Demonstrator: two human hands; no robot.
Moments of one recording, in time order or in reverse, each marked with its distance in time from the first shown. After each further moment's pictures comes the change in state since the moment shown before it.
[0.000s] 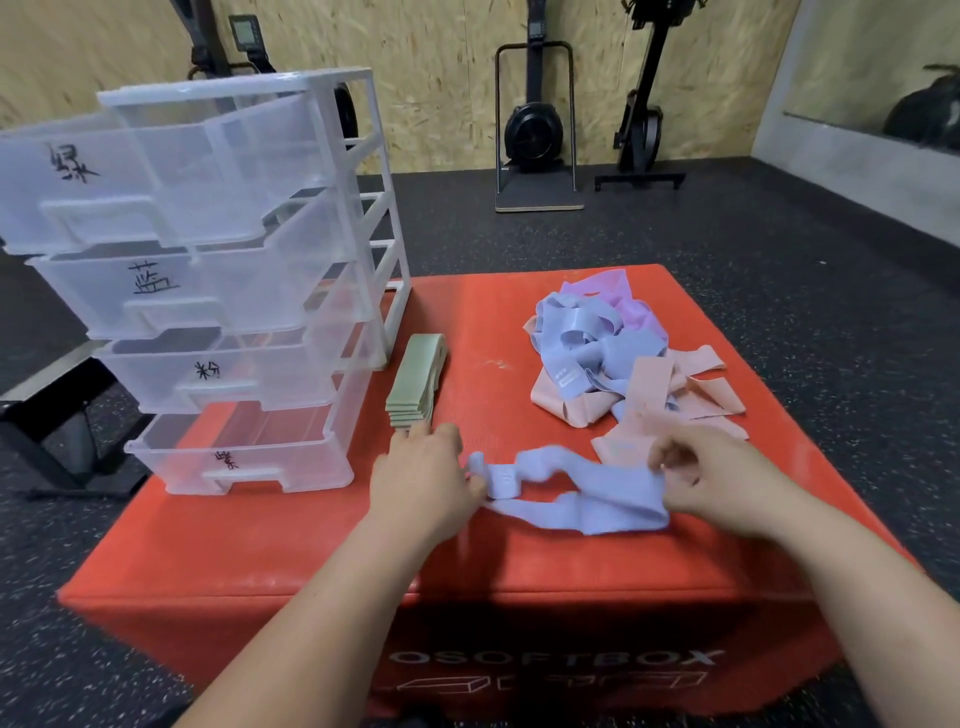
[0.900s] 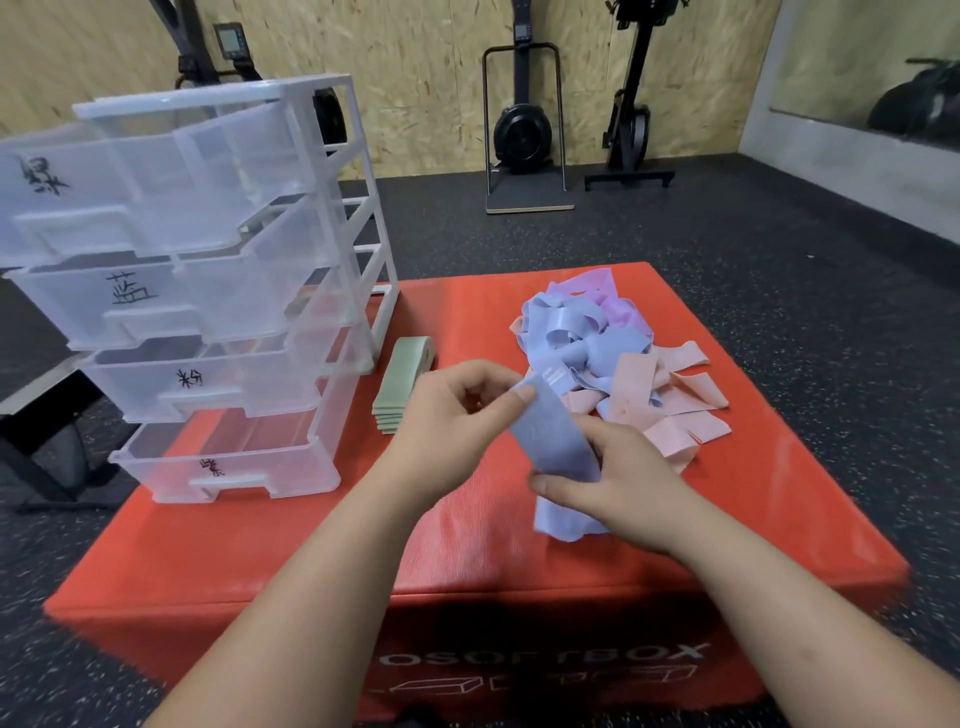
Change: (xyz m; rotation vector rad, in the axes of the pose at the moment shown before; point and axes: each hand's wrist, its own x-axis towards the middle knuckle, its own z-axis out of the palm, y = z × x) left_hand -0.001 0.050 -0.049 -1.090 0.106 0.377; right_hand -0.018 -0.072 0.031 0.488 -0.023 -0.317
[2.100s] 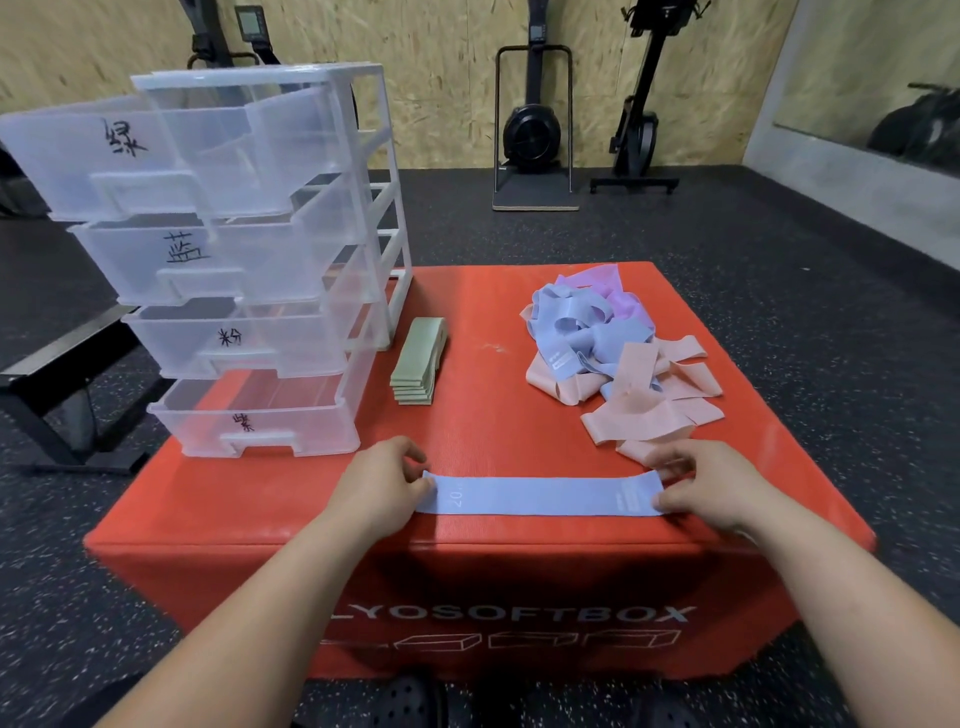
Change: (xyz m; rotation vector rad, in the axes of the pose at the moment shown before) left_hand -0.074 -0.101 -0.070 0.710 -0.028 -0.450; right_hand -0.039 0.075 -0.049 -0.218 0.123 0.468
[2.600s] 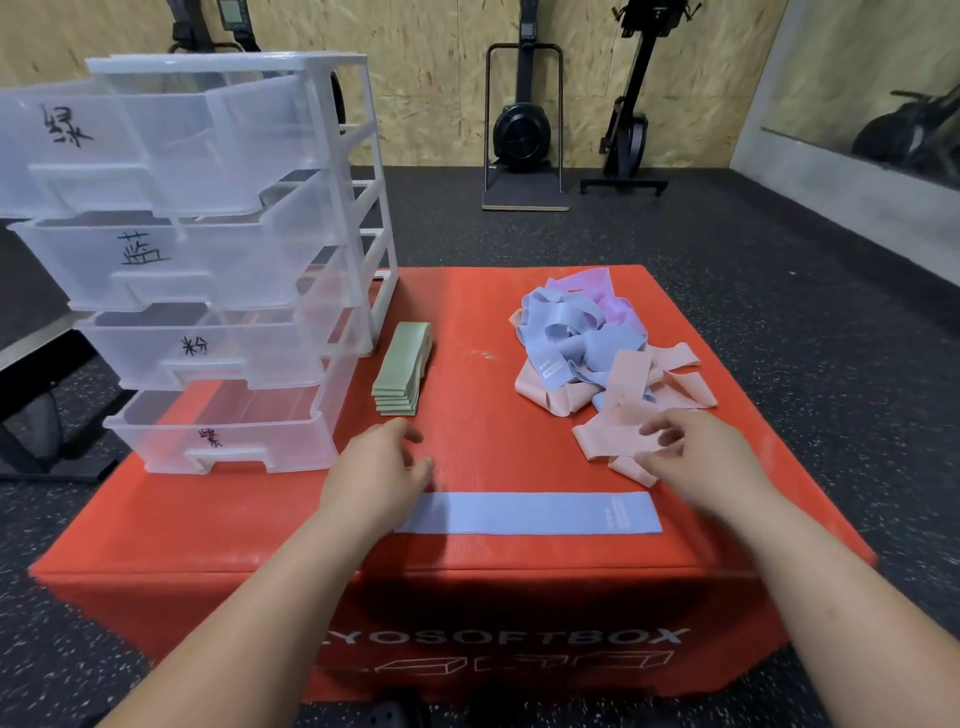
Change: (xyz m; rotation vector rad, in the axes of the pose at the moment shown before) left_hand 0.020 0.027 0.000 0.068 0.152 0.090; right_hand 0.028 -0.023 -0.008 -0.241 0.234 -0.106
